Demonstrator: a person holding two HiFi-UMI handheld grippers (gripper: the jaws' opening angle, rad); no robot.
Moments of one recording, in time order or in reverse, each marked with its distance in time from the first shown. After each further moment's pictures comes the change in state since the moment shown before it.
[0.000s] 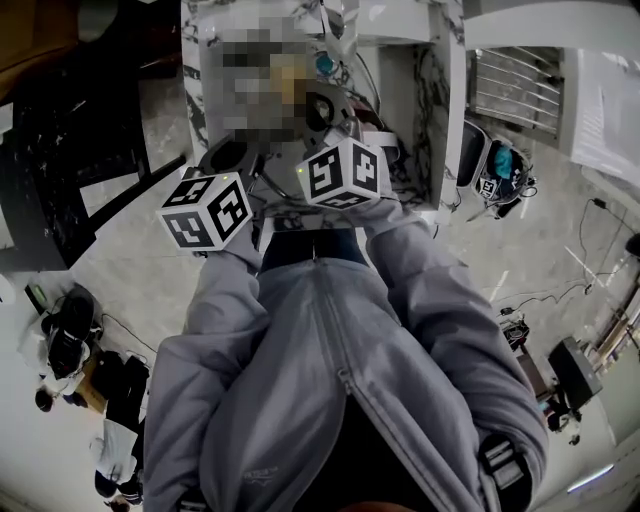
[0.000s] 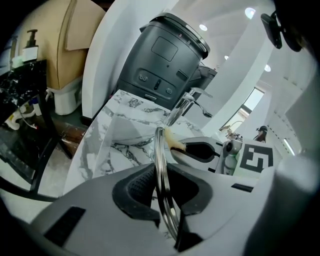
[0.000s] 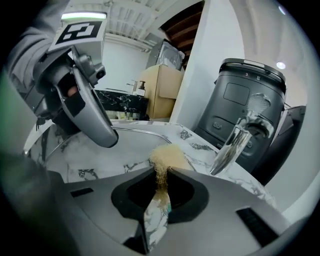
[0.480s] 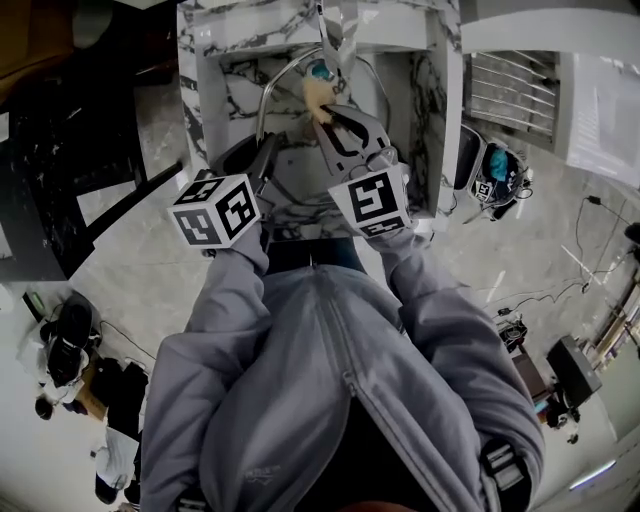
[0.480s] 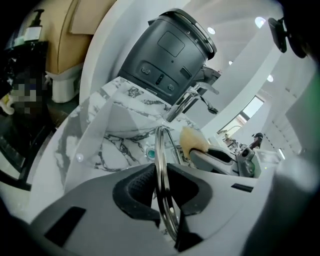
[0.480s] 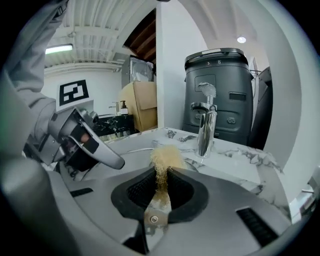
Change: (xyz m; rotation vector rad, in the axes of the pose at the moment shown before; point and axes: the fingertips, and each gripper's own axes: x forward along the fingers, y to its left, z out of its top) left arm 0.026 -0.004 -0.012 -0.072 0.027 -0.058; right arm -0.040 -0.014 -0.017 0.370 -0.099 -0.005
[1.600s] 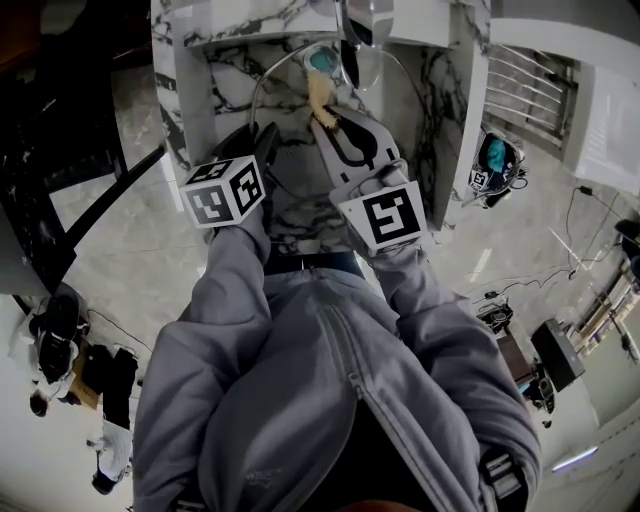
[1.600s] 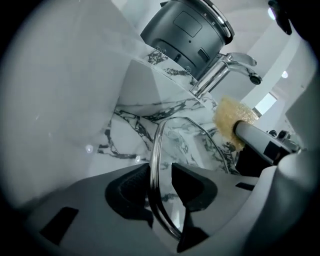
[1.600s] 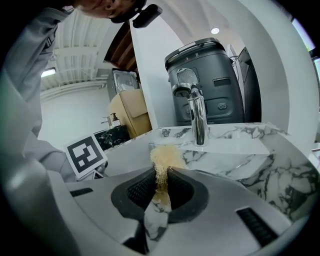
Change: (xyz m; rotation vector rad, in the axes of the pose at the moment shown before) left arm 0.080 0.073 -0.046 -0.058 0.090 0.075; right arm 0.027 -0.004 -0.018 0.235 -0.064 0.018
